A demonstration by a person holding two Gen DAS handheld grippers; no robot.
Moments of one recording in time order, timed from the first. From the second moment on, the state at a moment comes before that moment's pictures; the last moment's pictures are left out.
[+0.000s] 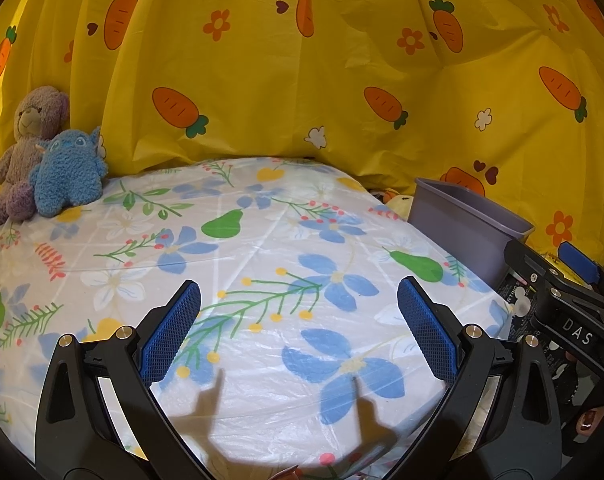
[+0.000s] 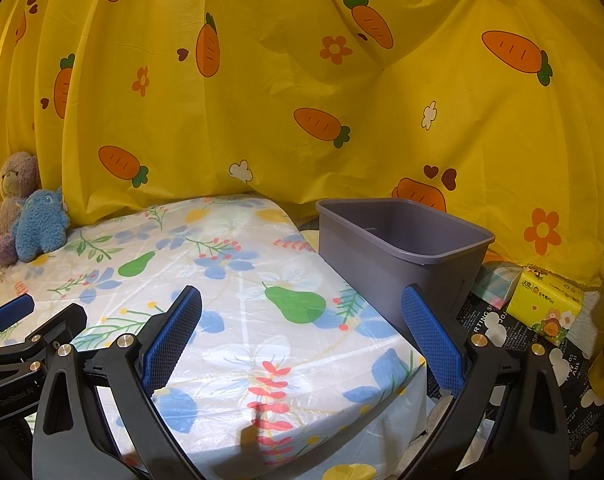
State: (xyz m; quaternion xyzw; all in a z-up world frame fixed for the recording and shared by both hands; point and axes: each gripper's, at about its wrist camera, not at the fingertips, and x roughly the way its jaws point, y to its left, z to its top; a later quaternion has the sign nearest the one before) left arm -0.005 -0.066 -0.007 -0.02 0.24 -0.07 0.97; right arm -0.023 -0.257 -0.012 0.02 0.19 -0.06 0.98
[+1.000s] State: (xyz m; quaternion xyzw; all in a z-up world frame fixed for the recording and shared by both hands) left arm -0.007 -0.069 -0.006 -0.02 0.24 -0.07 0.97; right arm -0.027 -0.256 -0.012 0.03 0.19 -0.06 0.98
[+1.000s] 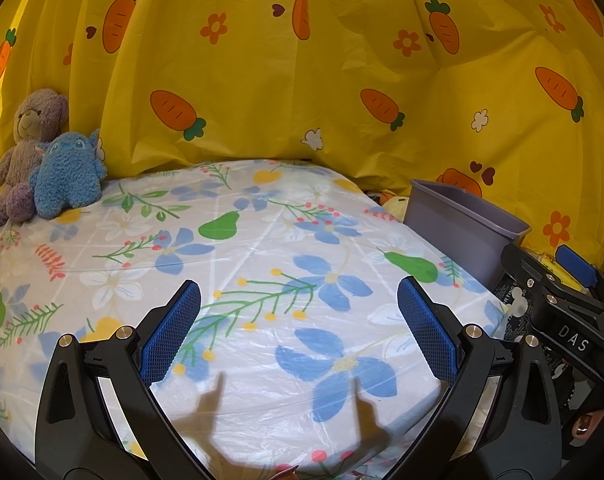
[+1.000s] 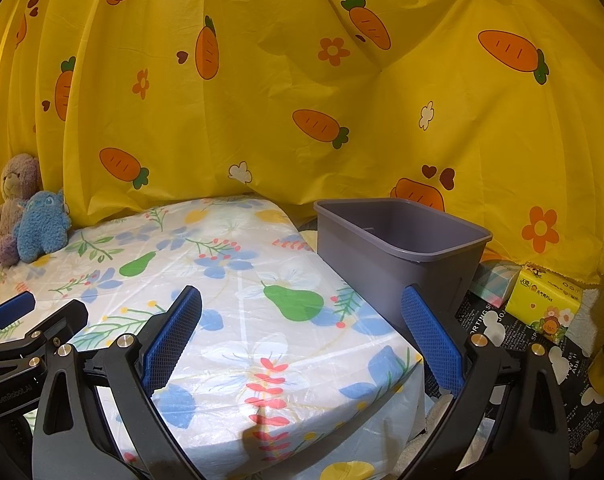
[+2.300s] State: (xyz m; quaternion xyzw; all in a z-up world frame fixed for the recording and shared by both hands) left arm -0.006 -0.072 -0.003 -0.02 0.24 -0.06 0.97; right arm -0.029 -0.250 -0.012 0.03 0.18 -0.06 0.98
